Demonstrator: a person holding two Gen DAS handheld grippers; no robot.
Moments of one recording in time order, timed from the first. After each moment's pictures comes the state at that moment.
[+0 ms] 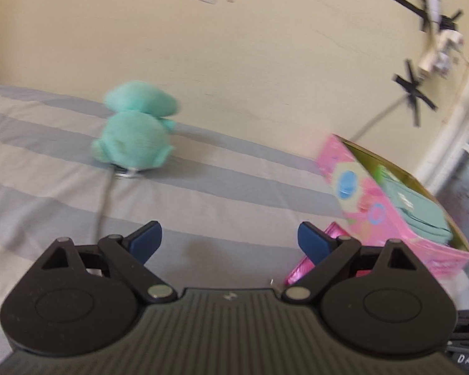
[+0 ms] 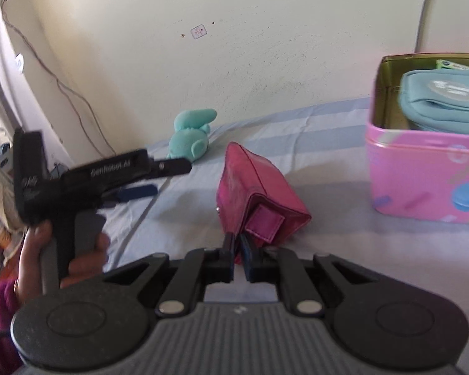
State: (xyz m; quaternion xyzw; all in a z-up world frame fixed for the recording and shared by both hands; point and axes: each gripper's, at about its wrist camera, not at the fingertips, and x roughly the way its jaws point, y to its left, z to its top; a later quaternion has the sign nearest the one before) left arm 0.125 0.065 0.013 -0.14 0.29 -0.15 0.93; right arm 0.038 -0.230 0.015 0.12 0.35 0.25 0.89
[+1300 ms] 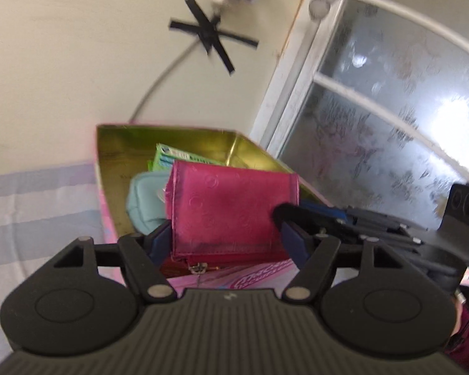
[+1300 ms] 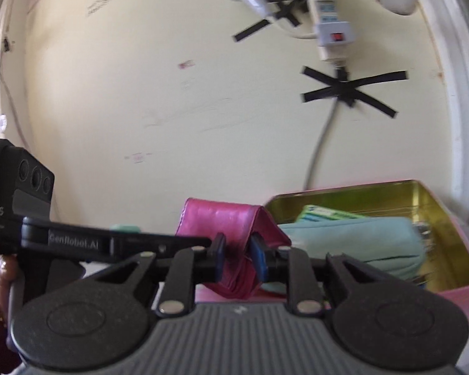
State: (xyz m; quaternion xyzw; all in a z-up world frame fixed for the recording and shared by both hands) left arm 0.143 -0.160 0.063 -0.04 0.29 -0.40 0.87; right arm 0.038 -0.378 0.079 0.11 0.18 0.13 0.97
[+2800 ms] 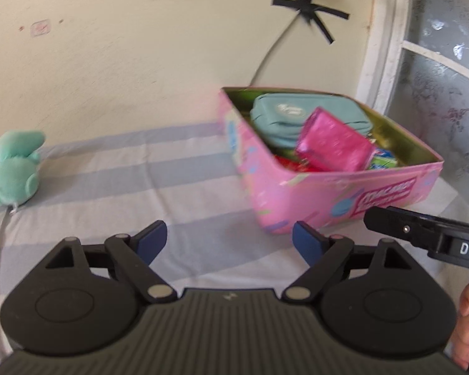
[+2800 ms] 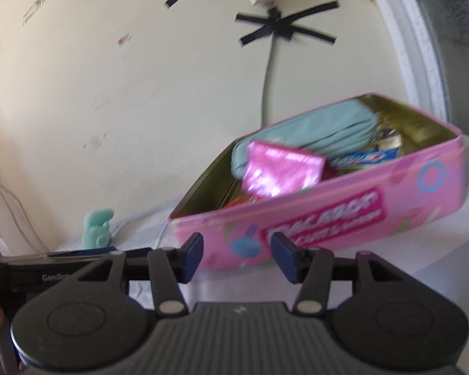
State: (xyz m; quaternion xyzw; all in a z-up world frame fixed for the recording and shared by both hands) left arm 0.095 -0.082 0.028 0.03 0.31 -0.20 0.93; right arm 0.010 -0.325 0.024 0.19 0.25 0.08 0.95
